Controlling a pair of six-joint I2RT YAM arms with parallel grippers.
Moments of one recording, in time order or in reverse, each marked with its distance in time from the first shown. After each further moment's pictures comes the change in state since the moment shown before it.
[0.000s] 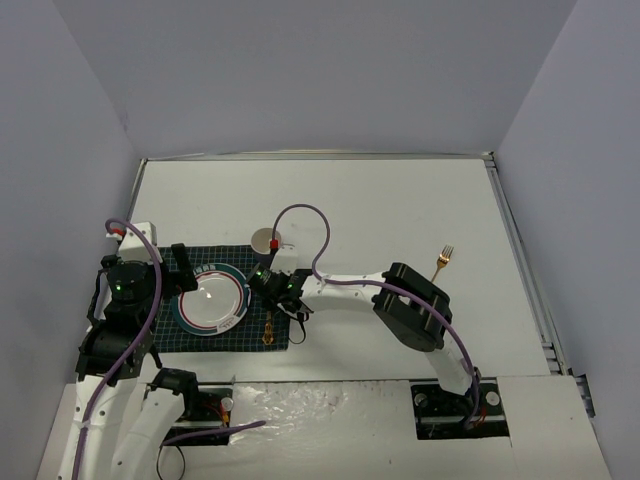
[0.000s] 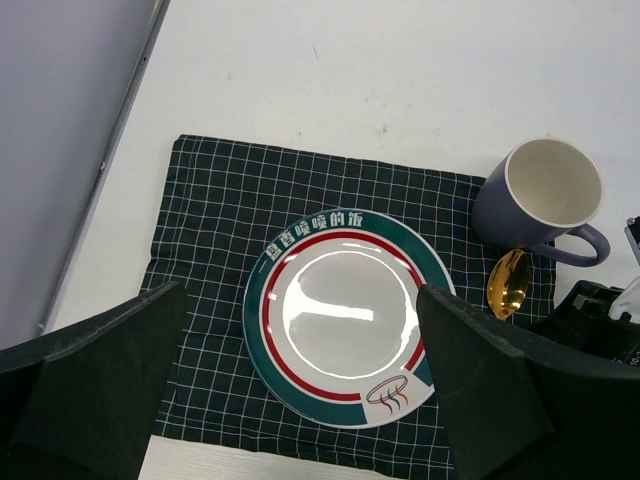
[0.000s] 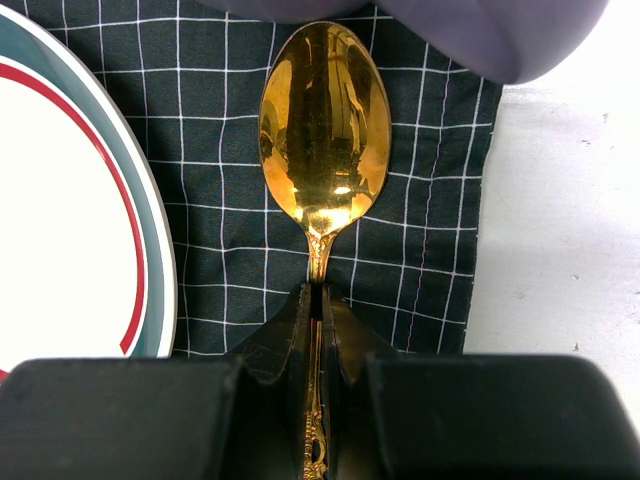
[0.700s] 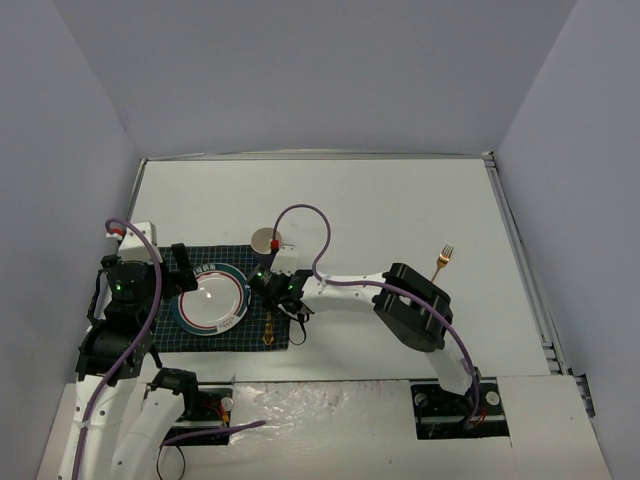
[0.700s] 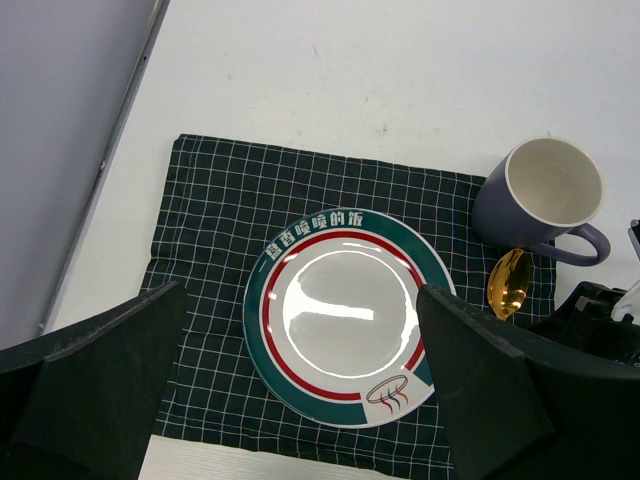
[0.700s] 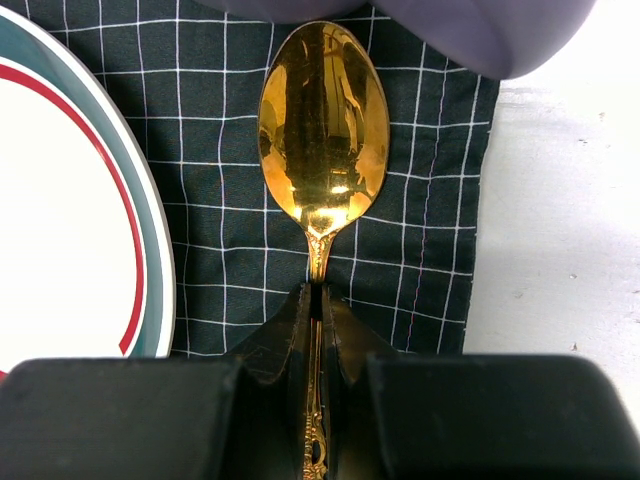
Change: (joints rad) left arm 0.000 0.000 0.000 -0.001 0.000 0.000; right arm 0.001 -0.004 -0.012 0.011 0.010 0.001
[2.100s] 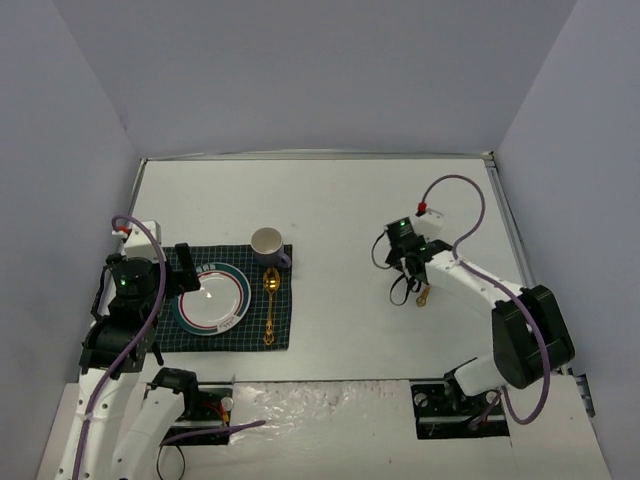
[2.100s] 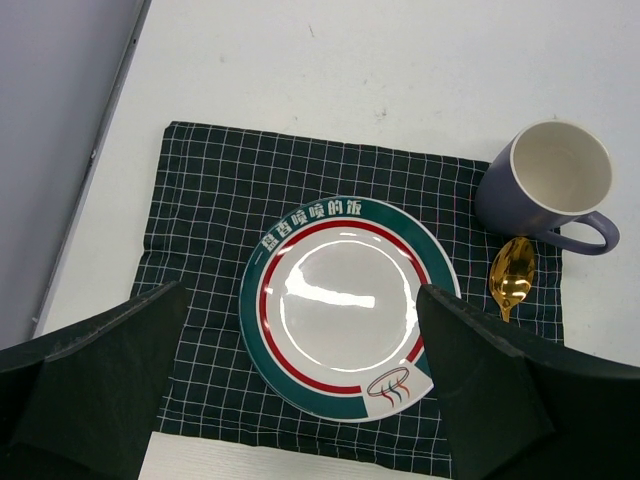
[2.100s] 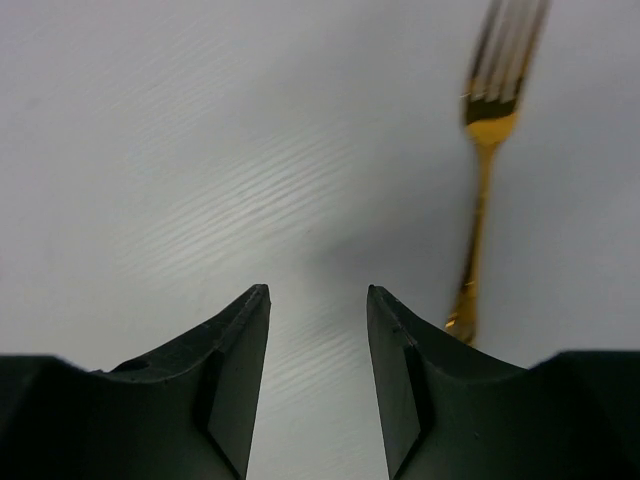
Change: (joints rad) left arm 0.000 0.023 -0.011 -0.002 0.011 -0.002; right arm -0.683 -0.634 -0.563 -0.064 0.099 -0.255
